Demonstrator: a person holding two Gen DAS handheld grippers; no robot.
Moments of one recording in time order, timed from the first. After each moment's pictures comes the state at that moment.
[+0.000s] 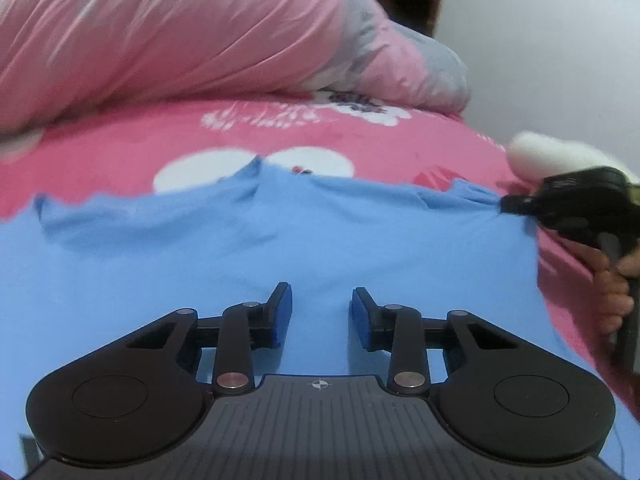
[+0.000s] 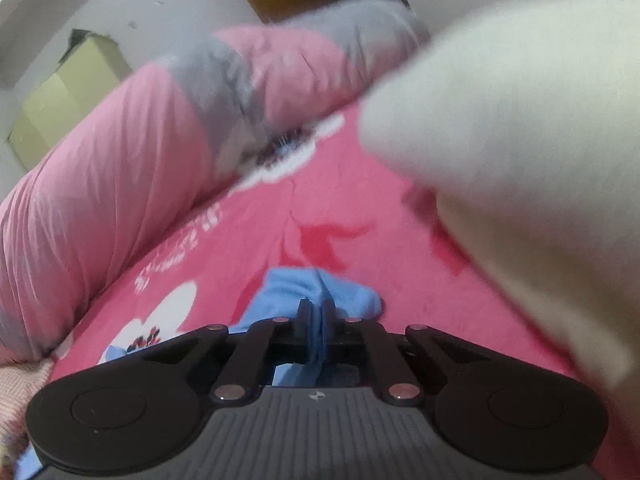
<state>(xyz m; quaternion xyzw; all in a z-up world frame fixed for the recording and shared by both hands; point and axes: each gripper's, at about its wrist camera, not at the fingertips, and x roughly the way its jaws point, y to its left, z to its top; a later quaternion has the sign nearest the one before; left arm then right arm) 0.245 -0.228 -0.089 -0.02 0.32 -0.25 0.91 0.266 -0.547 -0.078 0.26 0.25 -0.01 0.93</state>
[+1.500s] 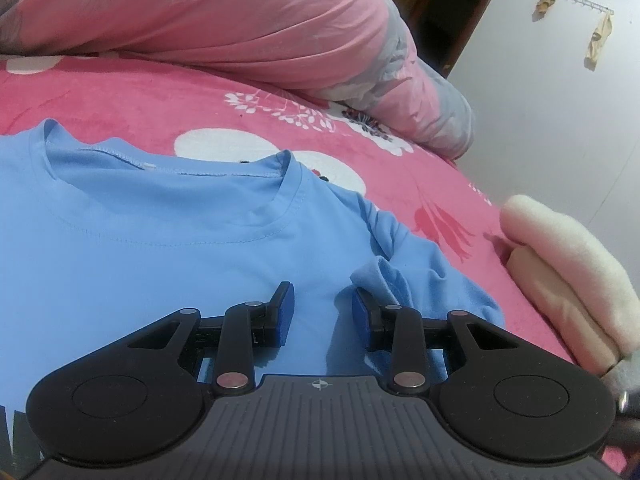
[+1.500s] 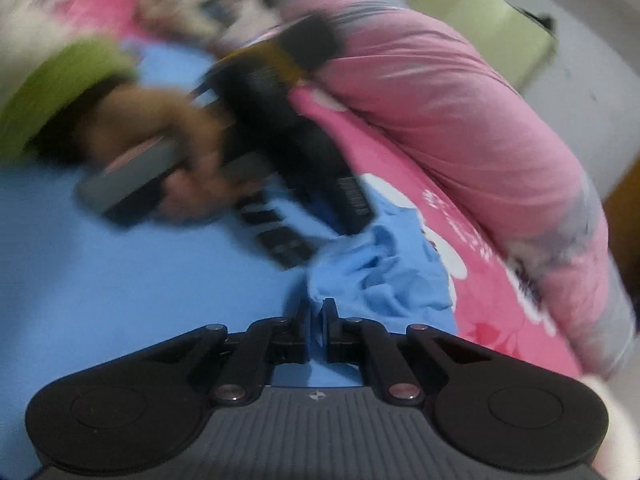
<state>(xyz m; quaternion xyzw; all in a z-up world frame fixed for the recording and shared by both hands) 0.256 -0.199 -0.100 -0.14 0.32 -0.27 0.90 0.103 -0.345 -0.074 -0.38 0.20 0.29 0.85</state>
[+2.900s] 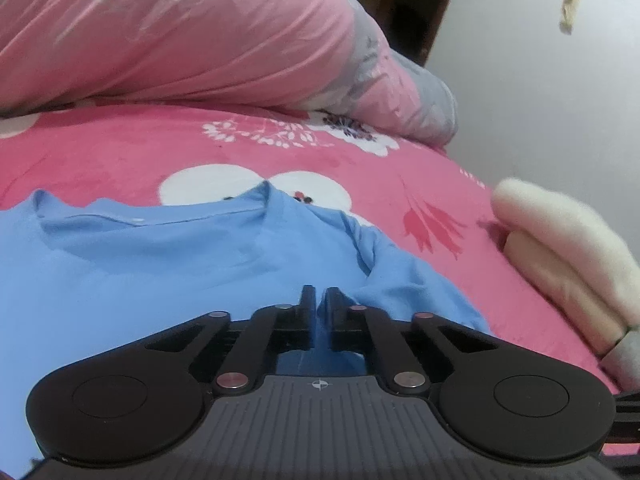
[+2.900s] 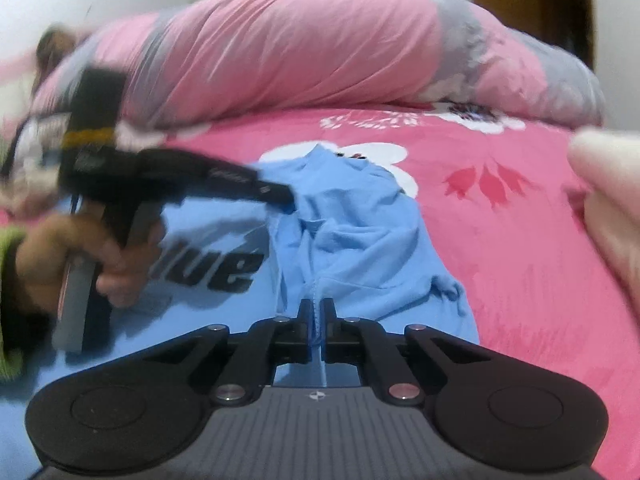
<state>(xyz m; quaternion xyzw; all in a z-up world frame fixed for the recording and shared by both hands) 0.253 -0.199 -0.075 -0.07 0.30 -0.28 0.91 0.128 -0.401 -0.060 0.04 0.32 0.16 0.93</state>
